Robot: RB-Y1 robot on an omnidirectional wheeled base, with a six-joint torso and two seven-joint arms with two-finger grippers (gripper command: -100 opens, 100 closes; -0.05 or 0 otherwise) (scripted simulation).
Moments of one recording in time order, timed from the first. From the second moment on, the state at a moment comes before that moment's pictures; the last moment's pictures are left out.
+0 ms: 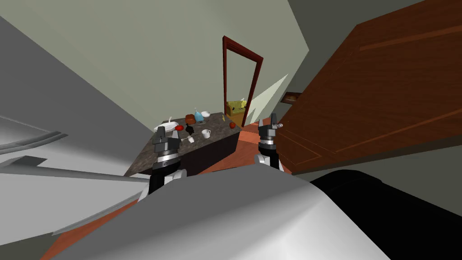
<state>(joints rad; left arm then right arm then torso) 0.51 0.02 0.06 -2.21 -0.01 -0.46 0.10 0.49 0.02 -0.02 -2.38 0.00 -0.45 -0.03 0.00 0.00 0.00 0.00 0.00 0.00</state>
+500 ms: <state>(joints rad) 0.59 0.13 0.08 -2.21 0.01 -0.40 0.10 0.49 0.02 -0.02 -2.38 0.00 -0.45 -0.03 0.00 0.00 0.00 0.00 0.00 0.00</state>
